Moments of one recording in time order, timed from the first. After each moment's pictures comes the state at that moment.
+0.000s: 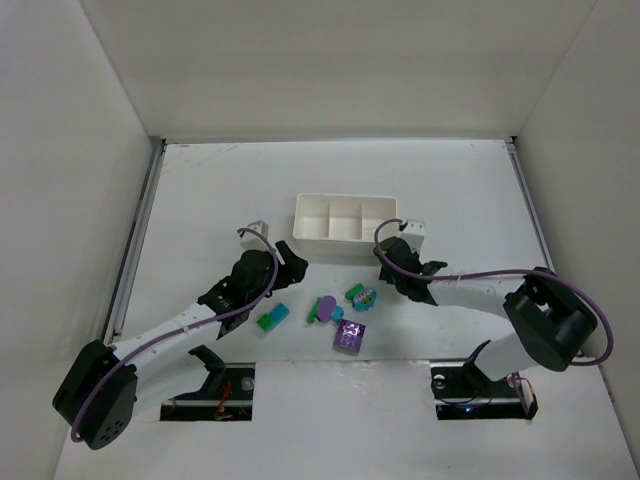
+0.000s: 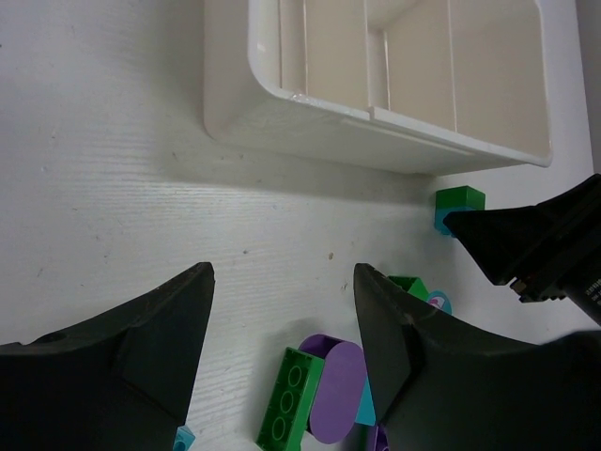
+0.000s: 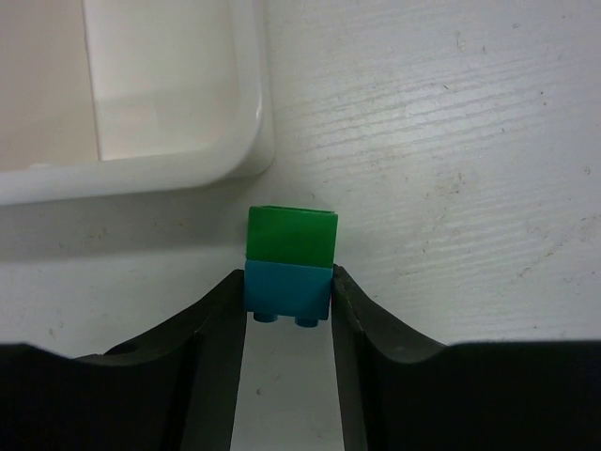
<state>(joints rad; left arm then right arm) -0.68 0.98 0.37 0.14 -0.20 -0.78 0.74 1.46 0.64 -0.08 0.56 0.73</state>
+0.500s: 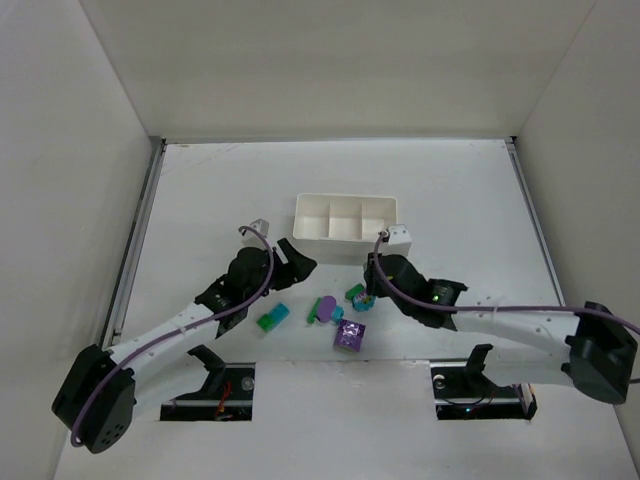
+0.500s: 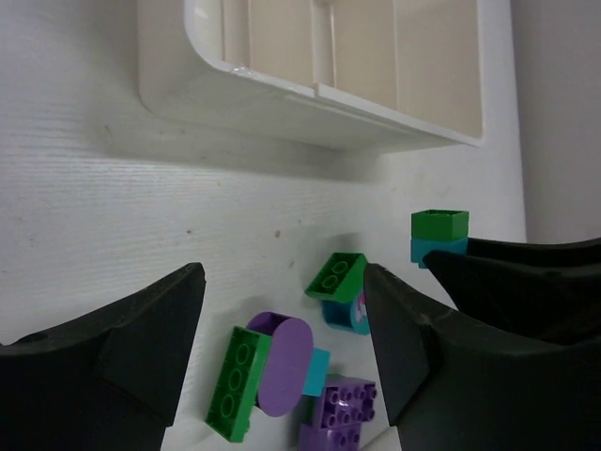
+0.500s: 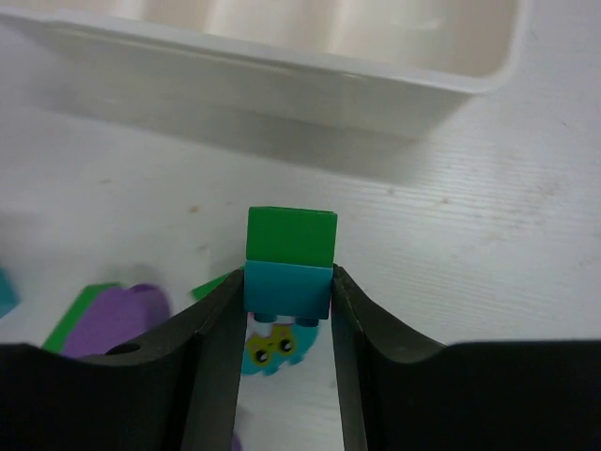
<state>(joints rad) -0.66 0.96 0.38 0.14 -0.07 -0.87 0.97 1.23 0.65 -0.16 0.59 0.62</state>
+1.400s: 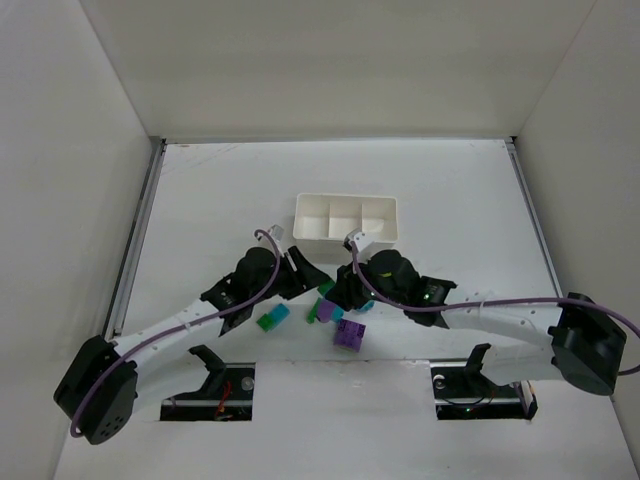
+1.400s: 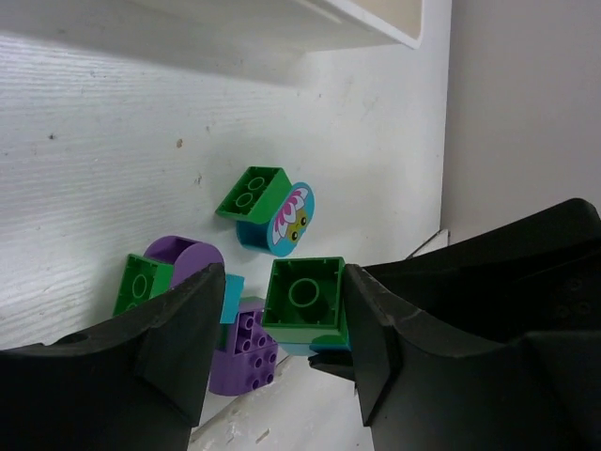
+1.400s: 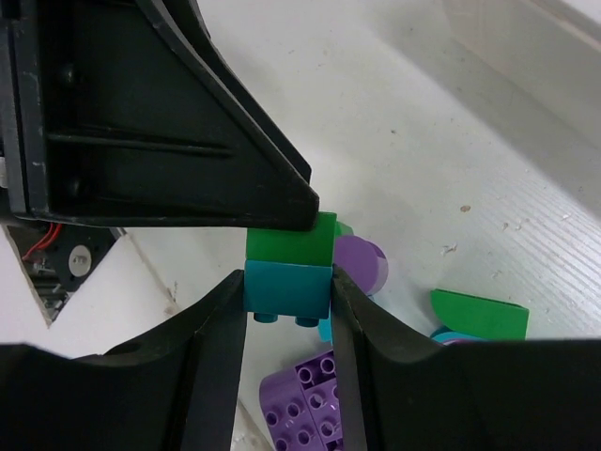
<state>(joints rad) -0.70 1.00 0.41 0.11 0.15 -1.05 0.99 1.24 0.65 0.14 -0.05 0.42</state>
